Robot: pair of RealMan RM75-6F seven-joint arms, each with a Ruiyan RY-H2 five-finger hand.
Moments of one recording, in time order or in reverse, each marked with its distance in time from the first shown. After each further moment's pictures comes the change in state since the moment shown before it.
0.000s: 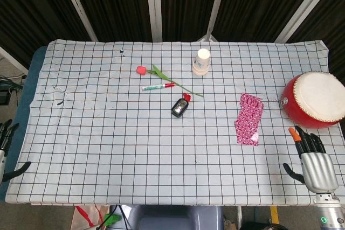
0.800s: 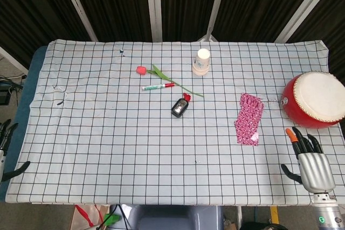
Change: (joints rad) left arm 0.002 0.001 -0.002 0.000 -0.002 0.006 -0.001; right arm 0.006 -0.002 -0.007 -0.004 0.000 -0.019 -0.009
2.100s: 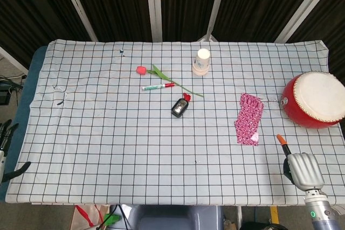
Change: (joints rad) left arm 0.001 -0.001 0.001 -0.004 0.004 0.000 0.001; right arm 0.054 -0.015 -0.020 0.007 0.107 -0.187 -0.142
